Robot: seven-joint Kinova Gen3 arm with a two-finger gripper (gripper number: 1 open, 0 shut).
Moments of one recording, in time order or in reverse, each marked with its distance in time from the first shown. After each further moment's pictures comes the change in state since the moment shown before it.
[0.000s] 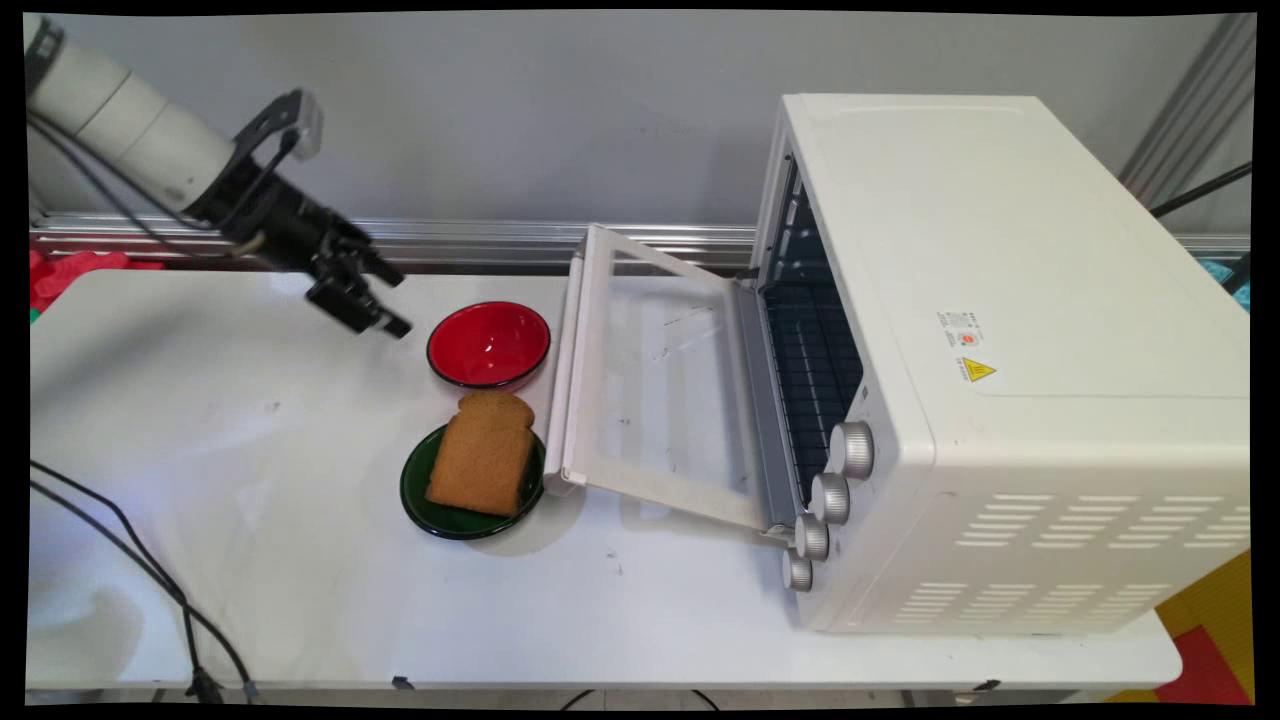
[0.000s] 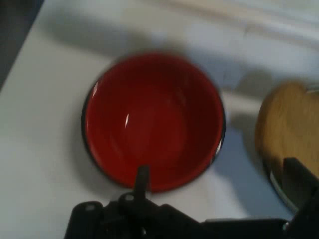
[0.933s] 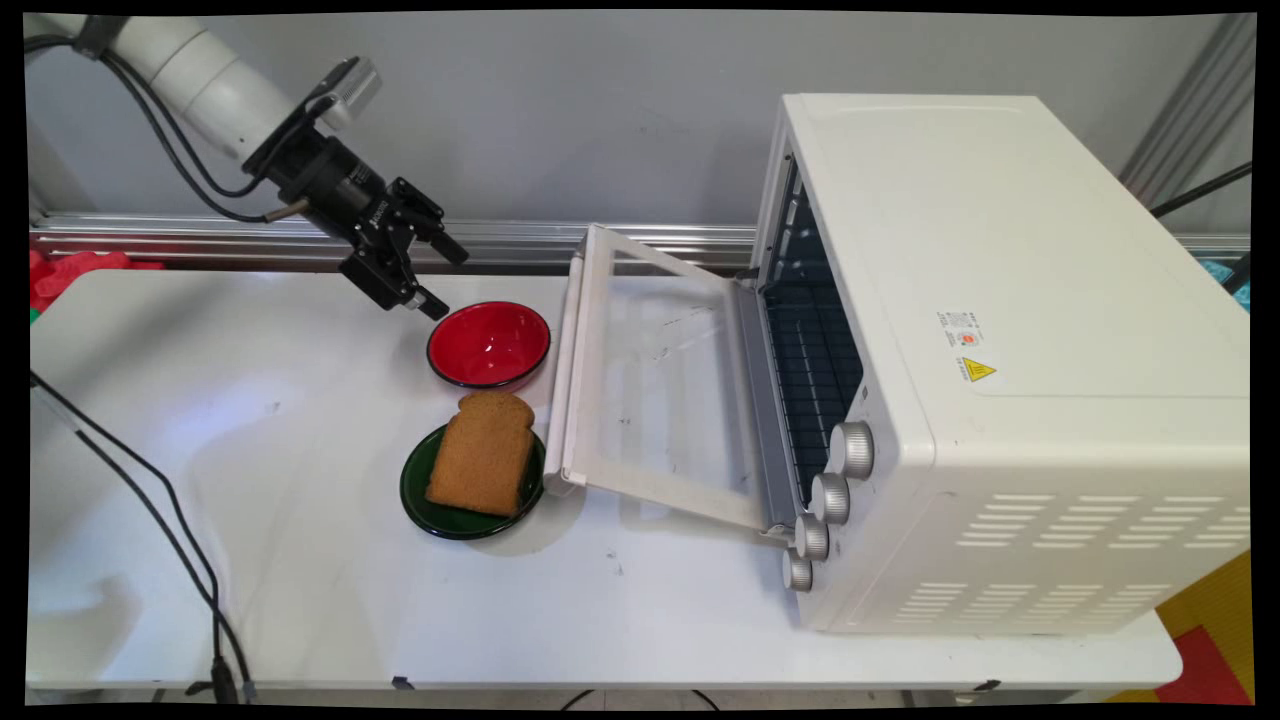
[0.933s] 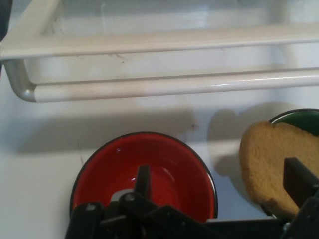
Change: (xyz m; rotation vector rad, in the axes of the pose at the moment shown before) arm 0.046 -0.040 0.017 -0.188 0.065 0.307
